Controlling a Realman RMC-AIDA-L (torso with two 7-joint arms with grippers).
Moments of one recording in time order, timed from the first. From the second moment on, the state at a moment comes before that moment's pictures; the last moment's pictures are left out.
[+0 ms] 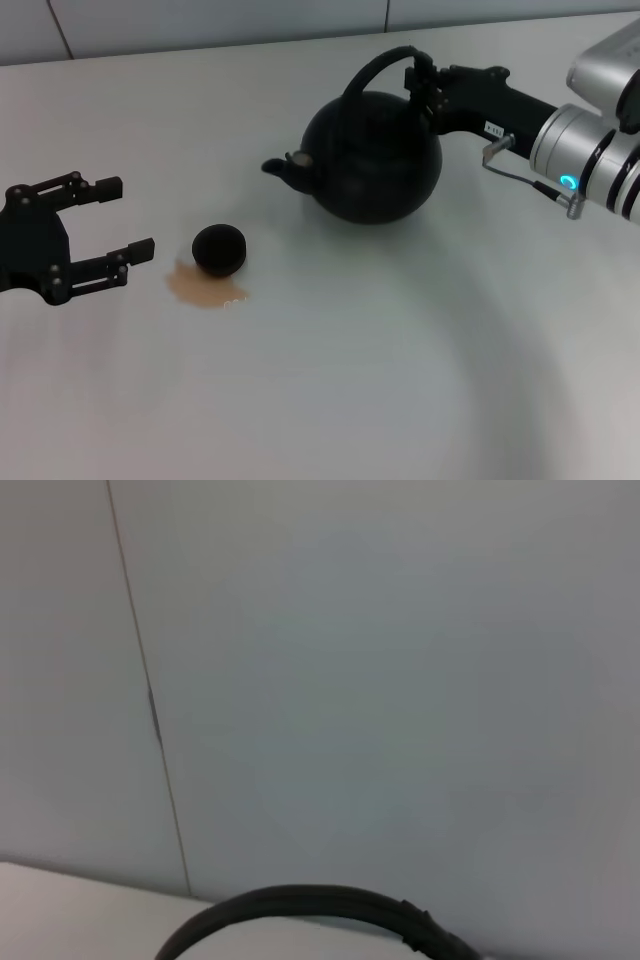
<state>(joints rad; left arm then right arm) -0.39 -1.98 0.87 0.69 1.74 1.60 -1.05 0.33 2.08 -1.48 -0.77 -0.95 -0.69 1.12</state>
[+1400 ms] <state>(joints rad) -0.40 -1.98 0.87 0.69 1.74 1.60 -1.04 0.38 2.08 -1.48 -0.69 -0.96 -0.69 1.11</state>
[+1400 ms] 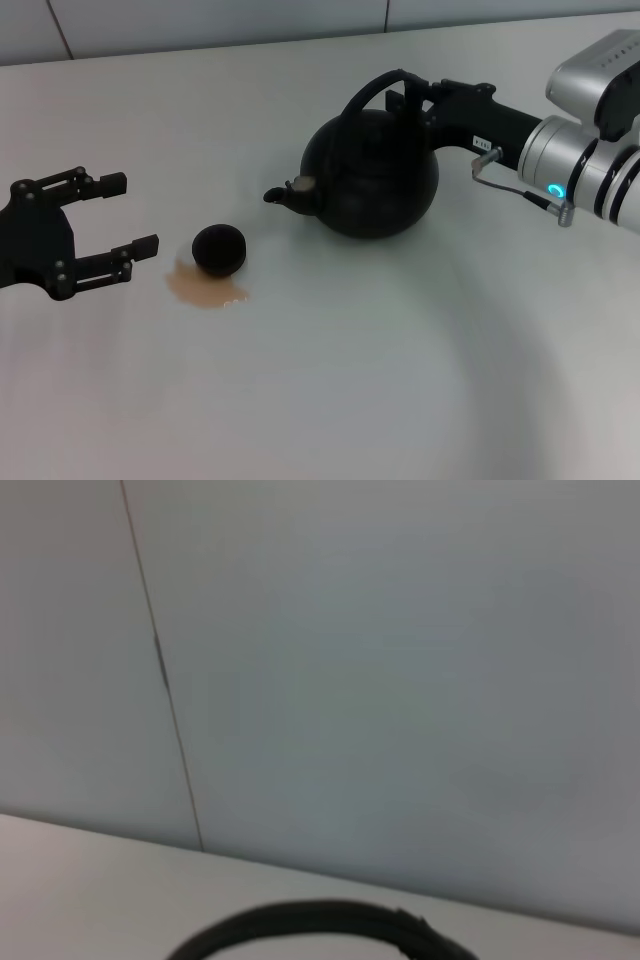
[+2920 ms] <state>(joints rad) -0.37 -2.01 0.78 0.69 1.73 1.64 -1.05 0.05 2.08 -1.43 -1.11 -1.10 -1.06 1.18</state>
